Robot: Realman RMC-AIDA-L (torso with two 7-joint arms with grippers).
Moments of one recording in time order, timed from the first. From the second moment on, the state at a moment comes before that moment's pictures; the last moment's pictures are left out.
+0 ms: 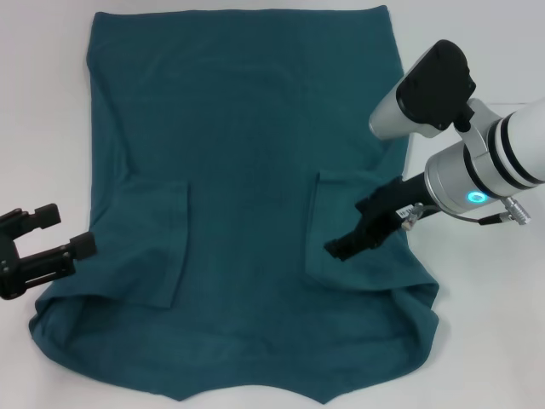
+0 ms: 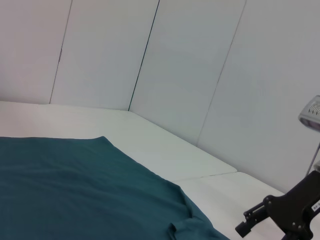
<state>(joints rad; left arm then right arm) -0.19 -2.16 0.52 1.11 1.87 1.72 -1.62 0.74 2.10 -1.36 -1.03 -2.47 -1.22 2.32</state>
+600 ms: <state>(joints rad) -0.17 -2.15 0.47 1.15 1.92 1.71 -1.74 0.71 2.09 -1.26 -1.12 -2.43 -1.29 2.30</state>
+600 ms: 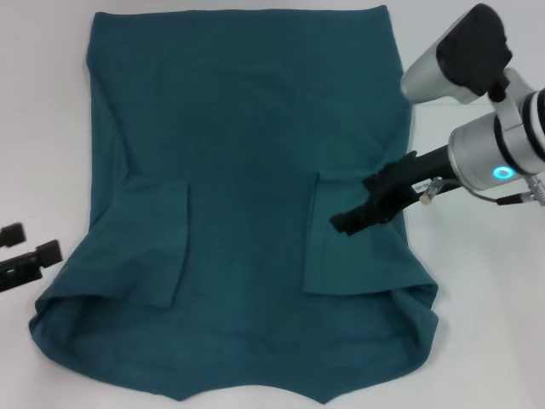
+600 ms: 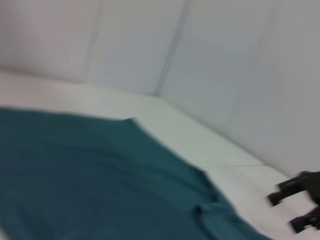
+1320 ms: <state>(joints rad) -0.27 -2.16 0.48 1.19 2.38 1.49 -2.05 0.70 2.09 -1.26 -1.14 -2.43 -1.30 2.30</state>
